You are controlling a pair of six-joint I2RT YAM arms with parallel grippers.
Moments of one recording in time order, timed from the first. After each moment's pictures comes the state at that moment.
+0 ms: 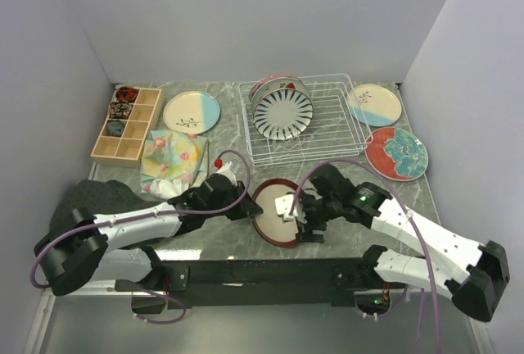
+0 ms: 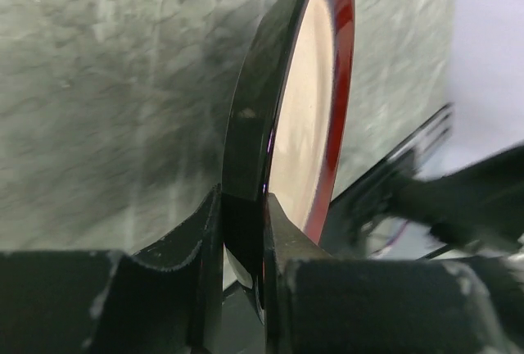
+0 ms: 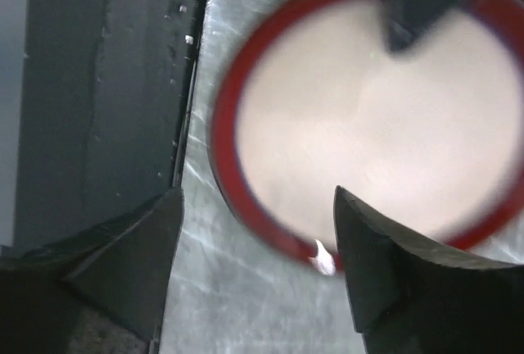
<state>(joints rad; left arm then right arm) -0.89 1.24 0.49 0.18 0.10 -1.06 0.85 0.99 0.76 -0.76 -0.53 -0.76</state>
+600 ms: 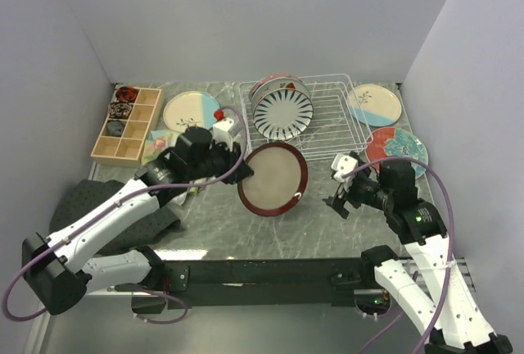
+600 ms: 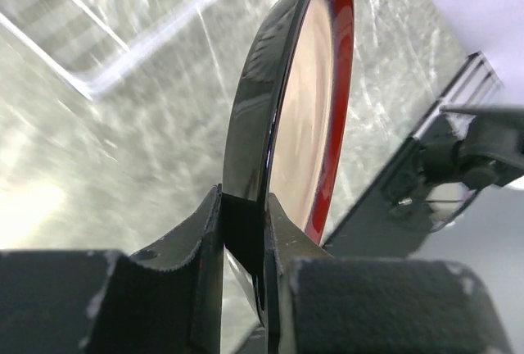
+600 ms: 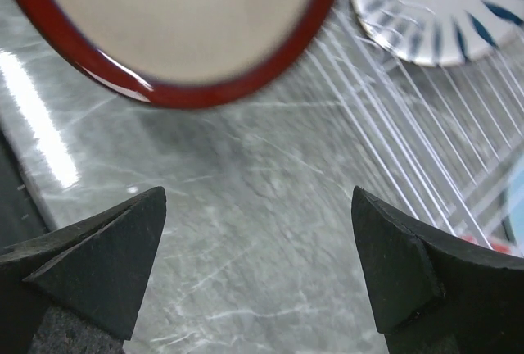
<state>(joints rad) -0.74 1.10 0.95 -0.32 0.23 -0.42 0.29 0.63 0.79 -0.77 -0.53 -0.66</state>
